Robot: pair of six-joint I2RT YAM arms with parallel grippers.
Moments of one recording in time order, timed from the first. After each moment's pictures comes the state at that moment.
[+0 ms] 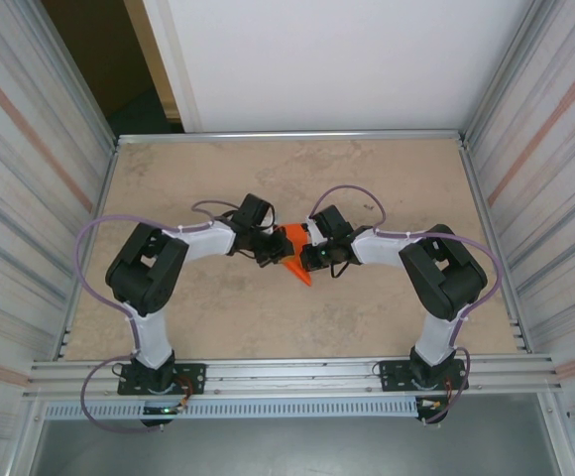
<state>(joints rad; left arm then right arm) -0.58 1.88 1.06 -0.18 0.57 -0.90 0.63 1.80 0.94 -0.17 -0.27 0.35</state>
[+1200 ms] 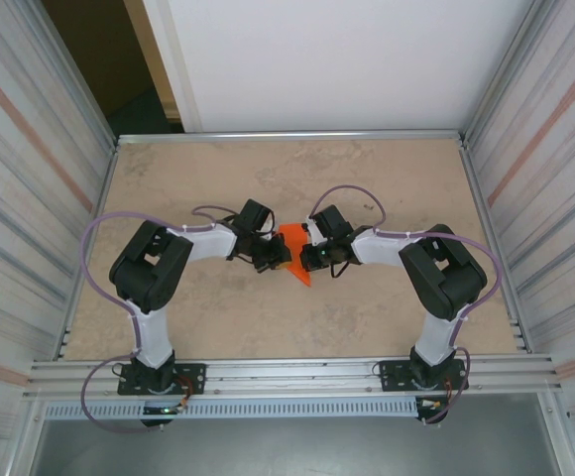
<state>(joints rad) -0.58 1.90 1.04 -0.18 0.54 -0.90 0.63 1.80 0.94 -0.17 -0.27 0.35</state>
